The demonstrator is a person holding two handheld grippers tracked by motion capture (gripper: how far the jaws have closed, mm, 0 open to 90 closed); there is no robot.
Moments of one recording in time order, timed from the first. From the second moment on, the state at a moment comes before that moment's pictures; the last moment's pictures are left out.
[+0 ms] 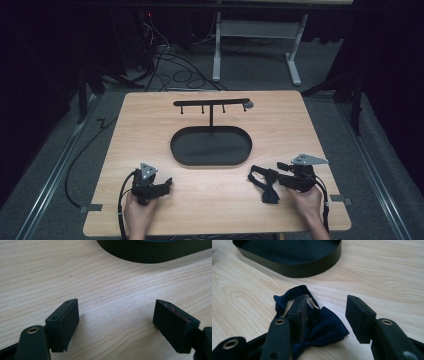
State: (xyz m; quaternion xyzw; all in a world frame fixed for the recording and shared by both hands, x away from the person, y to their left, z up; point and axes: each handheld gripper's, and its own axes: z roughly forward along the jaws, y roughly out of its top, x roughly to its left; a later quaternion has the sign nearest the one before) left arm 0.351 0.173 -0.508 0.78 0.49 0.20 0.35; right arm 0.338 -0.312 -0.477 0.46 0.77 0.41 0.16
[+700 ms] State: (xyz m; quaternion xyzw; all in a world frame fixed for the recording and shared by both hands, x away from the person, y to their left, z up) left arm 0.351 0.173 -0.508 0.78 0.49 0.20 0.35; right arm 0.359 -0.276 -0.489 0.44 0.80 0.39 0.14
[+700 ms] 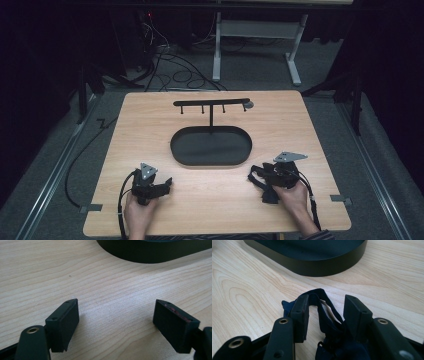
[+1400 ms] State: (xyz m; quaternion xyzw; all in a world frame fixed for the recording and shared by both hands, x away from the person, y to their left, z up) left arm 0.351 0.173 -0.508 0.78 0.49 0.20 0.35; right arm 0.363 -0.269 -0.498 0.42 0.82 0.36 0.15
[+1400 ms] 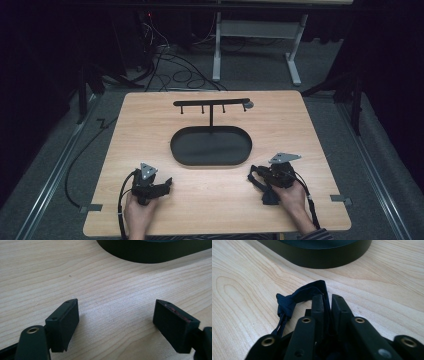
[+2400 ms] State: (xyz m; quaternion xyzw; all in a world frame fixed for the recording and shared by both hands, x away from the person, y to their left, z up) left arm 0.351 0.173 -0.508 0.78 0.49 0.20 0.35; right arm 0.351 -0.279 -0.475 0.40 0.81 0.40 0.16
